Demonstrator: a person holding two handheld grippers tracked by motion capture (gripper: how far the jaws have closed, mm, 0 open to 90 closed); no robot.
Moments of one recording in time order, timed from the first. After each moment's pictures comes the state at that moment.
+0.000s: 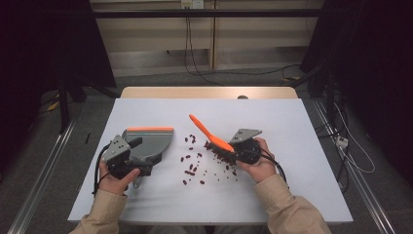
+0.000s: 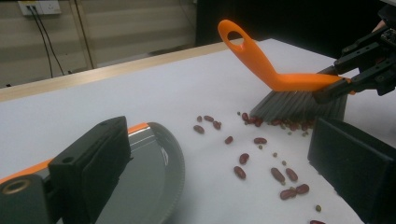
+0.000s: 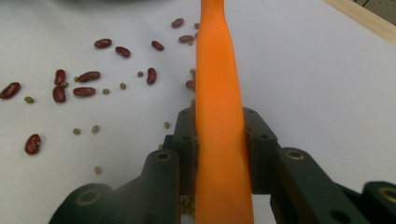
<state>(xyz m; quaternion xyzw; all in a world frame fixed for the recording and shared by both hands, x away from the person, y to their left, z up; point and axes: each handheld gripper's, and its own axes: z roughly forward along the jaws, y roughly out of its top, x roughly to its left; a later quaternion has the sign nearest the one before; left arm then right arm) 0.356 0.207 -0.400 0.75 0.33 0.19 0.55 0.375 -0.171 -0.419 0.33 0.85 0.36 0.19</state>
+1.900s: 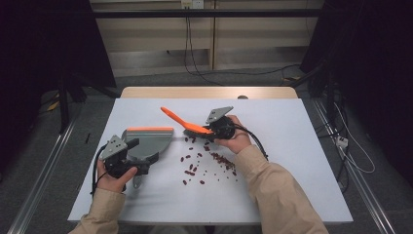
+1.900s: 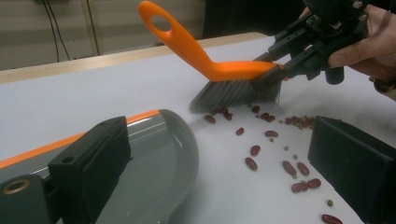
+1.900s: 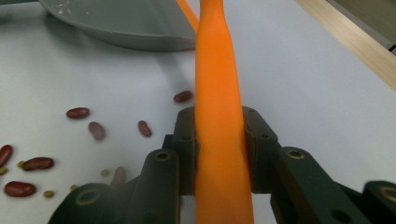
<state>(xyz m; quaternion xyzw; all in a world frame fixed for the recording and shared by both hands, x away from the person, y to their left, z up) 0.360 0.216 -0.407 0.74 0.36 0.18 0.53 0.469 -0.120 -0.428 0.21 0.88 0.40 0.14</state>
